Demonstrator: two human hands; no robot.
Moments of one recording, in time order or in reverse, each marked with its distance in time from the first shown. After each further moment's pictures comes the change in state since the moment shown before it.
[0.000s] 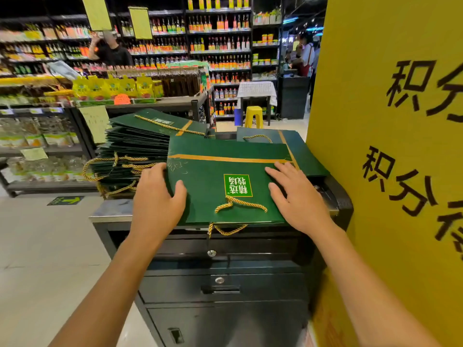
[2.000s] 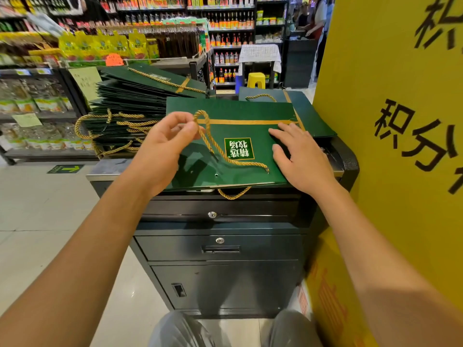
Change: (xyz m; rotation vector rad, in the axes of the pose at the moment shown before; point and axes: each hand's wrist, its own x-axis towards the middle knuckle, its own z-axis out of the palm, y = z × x) left_hand 0.003 0.015 -0.016 -0.753 -0.417 -0.076; right_hand -0.001 -0.003 0.001 -0.024 0.004 0.011
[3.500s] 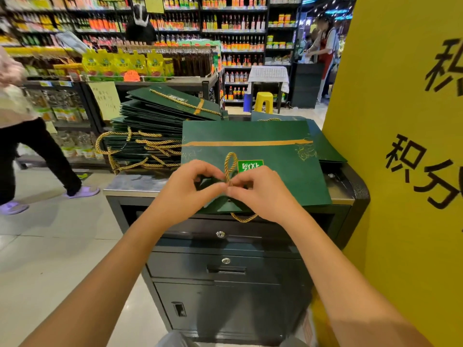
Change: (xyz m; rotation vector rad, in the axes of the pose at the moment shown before) left_hand -0.008 -0.030 0.000 0.516 -0.065 0.156; right_hand -0.001 -0.094 0.011 0.398 -0.256 -0.043
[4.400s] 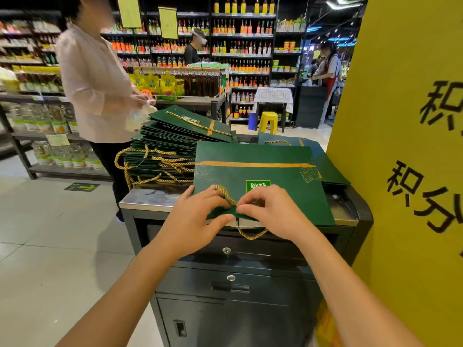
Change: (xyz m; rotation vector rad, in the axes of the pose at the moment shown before) left_hand -0.022 -0.011 0.003 0.352 -0.002 0.159; right_hand -0.002 -0.001 -0.010 0.030 -0.015 -0.034
